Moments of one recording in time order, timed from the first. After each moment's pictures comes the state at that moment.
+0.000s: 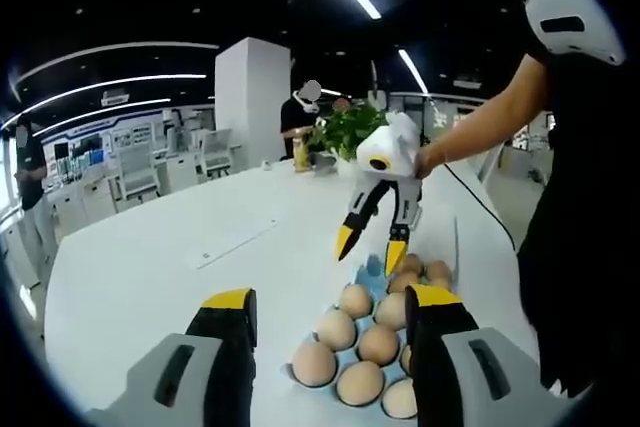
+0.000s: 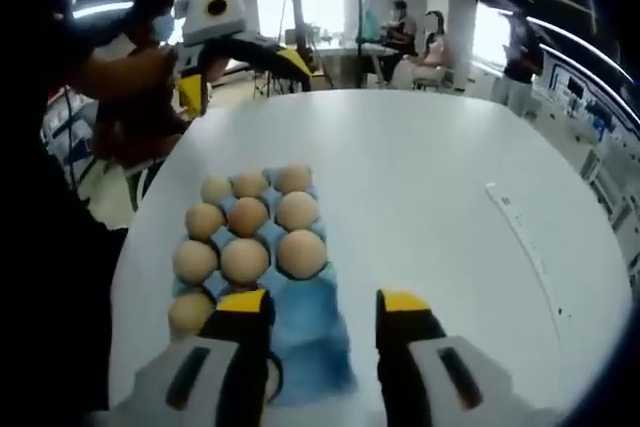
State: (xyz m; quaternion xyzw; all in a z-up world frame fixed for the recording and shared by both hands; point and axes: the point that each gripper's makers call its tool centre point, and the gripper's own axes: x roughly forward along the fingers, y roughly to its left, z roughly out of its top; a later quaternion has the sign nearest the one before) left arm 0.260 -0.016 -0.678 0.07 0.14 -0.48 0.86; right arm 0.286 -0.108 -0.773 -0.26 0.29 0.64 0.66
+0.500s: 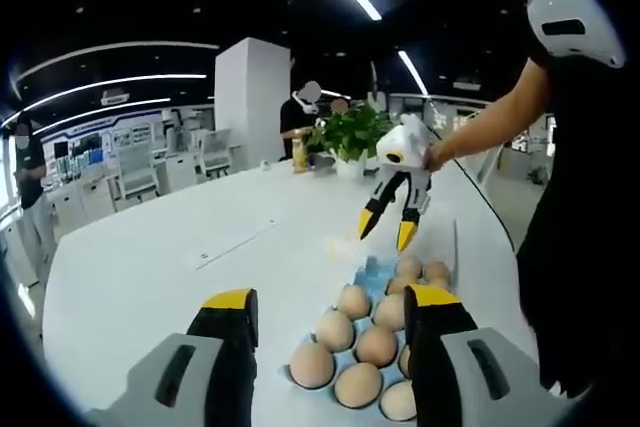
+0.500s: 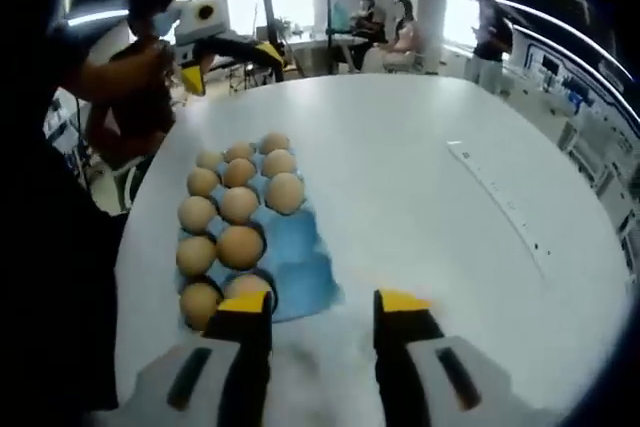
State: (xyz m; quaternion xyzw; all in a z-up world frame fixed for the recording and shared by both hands) left arm 0.261 -0.018 -0.678 0.07 0.14 -0.49 0.86; right arm 0.296 -0.209 -0.767 -0.24 0.33 0.57 0.72
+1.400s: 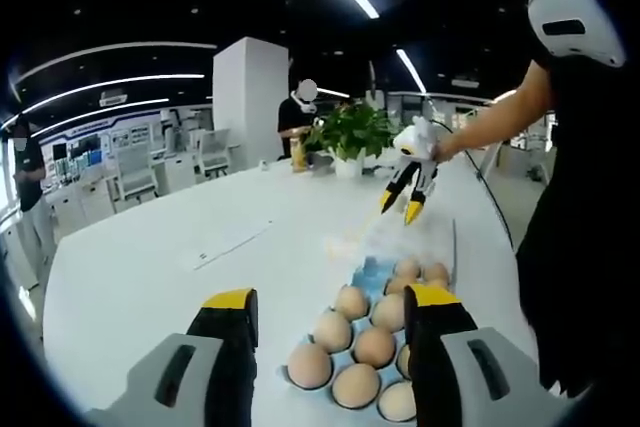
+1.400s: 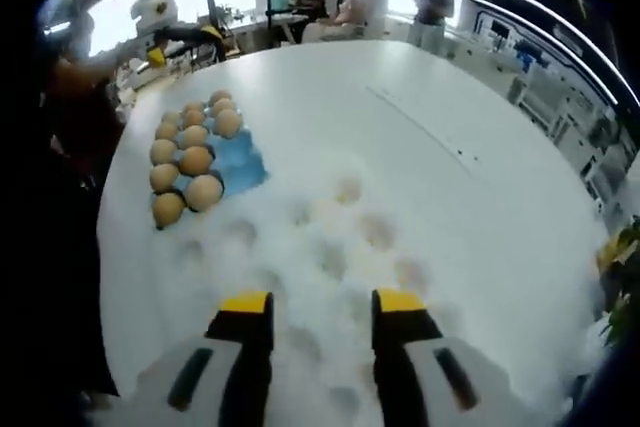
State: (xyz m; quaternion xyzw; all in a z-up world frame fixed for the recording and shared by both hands) left arm 0.258 -0.021 -0.676 0.07 0.14 -0.49 0.86; right arm 0.304 -0.331 -0.775 -0.25 0.38 0.46 0.76
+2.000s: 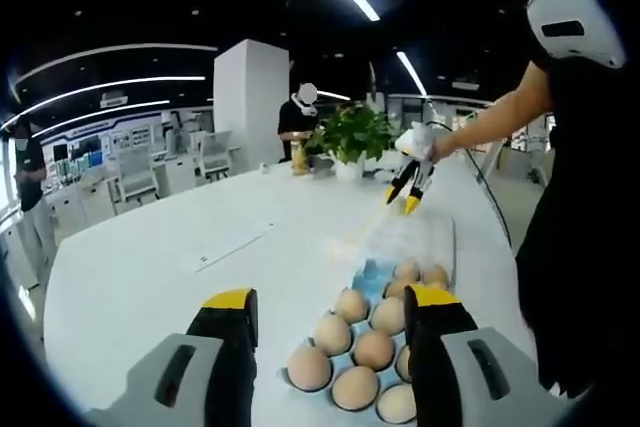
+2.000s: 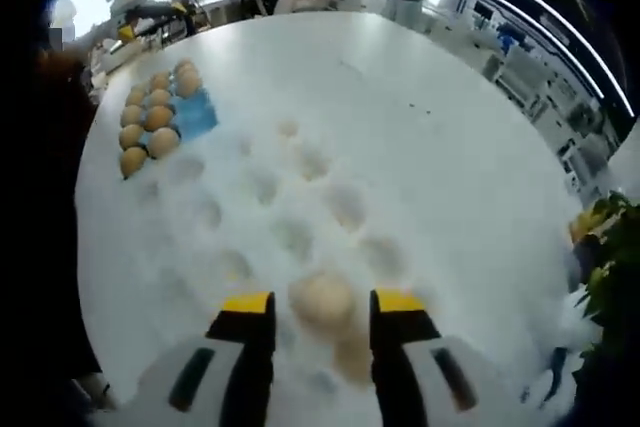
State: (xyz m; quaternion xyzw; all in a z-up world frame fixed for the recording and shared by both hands) left arm 0.258 -0.020 -0.672 0.07 0.13 -0.49 0.86; right arm 0.318 -0.398 -0.782 -0.29 0.43 0.39 0.76
